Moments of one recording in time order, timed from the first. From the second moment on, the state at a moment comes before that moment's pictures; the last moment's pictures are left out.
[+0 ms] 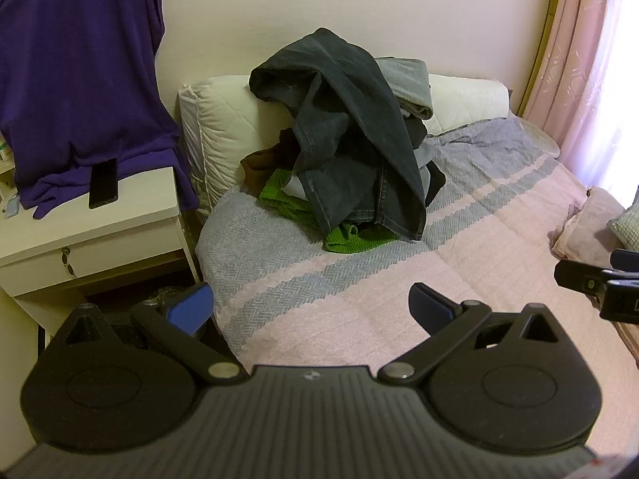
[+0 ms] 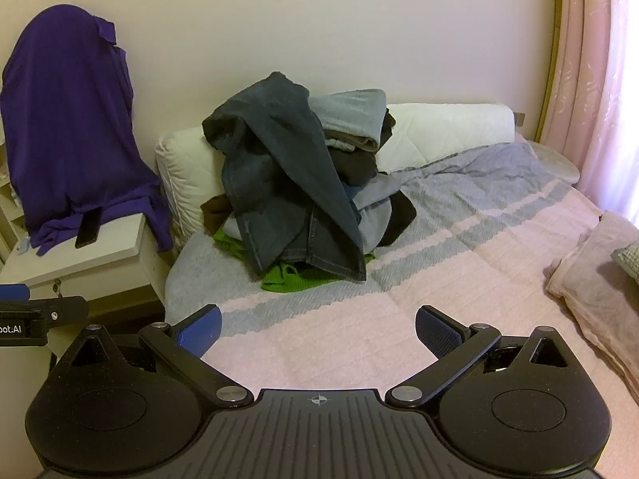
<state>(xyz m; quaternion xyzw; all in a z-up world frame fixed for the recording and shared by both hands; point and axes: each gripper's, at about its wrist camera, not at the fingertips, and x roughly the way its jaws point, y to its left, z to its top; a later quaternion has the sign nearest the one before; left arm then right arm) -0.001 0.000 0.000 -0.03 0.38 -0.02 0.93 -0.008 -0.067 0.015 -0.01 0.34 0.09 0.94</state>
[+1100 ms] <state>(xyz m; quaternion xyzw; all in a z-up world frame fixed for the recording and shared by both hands) -0.007 -0.002 0.011 -0.03 0.37 -0.02 0.93 -0.009 -0.063 0.023 -0.02 0.34 0.09 0.94</state>
